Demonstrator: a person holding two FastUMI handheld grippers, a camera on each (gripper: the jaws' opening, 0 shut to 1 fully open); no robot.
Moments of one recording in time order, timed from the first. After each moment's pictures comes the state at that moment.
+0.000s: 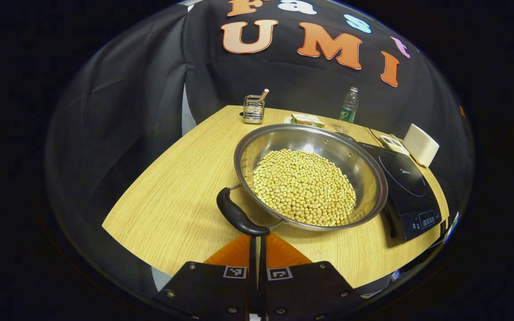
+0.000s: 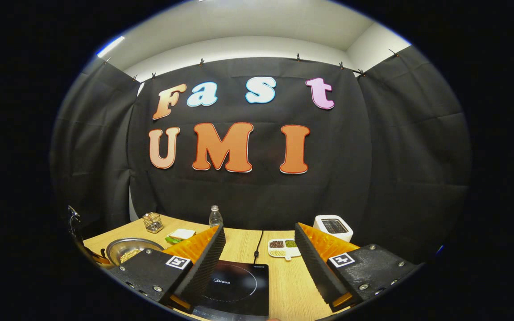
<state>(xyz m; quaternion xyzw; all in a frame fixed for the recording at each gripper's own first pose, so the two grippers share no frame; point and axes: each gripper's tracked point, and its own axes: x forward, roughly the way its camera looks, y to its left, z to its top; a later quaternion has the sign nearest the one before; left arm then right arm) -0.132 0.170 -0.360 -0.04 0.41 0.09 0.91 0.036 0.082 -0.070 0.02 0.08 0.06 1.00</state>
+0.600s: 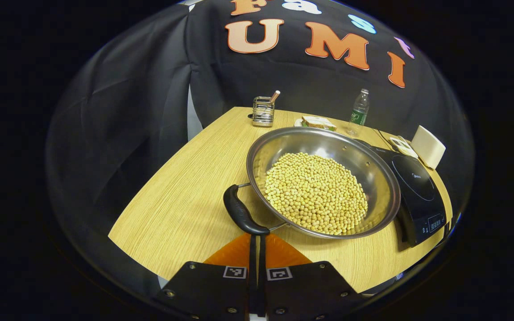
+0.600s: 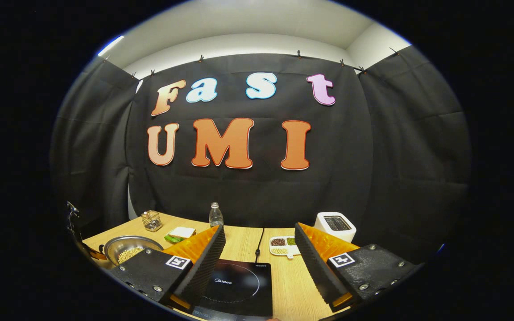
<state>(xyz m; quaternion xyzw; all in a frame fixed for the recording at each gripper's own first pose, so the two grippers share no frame) -0.116 0.201 -0.366 -0.03 0.41 0.10 0.91 0.045 0.094 -0.079 0.03 0.09 0.05 0.99</state>
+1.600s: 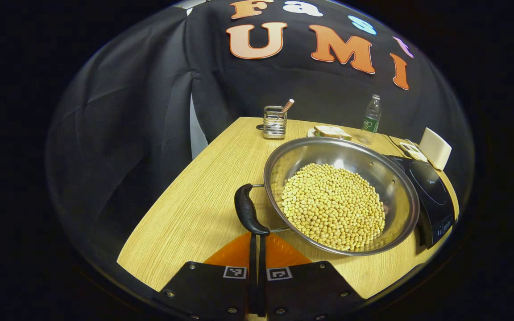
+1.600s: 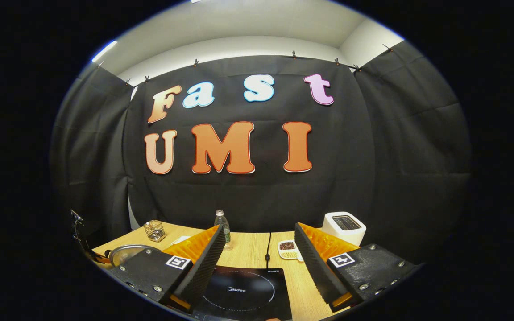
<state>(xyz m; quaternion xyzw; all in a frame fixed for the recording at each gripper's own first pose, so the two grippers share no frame) -0.074 0.249 -0.378 -0.01 0.38 0.11 0.92 0.060 0.114 -0.075 0.05 0.07 0.04 1.00</state>
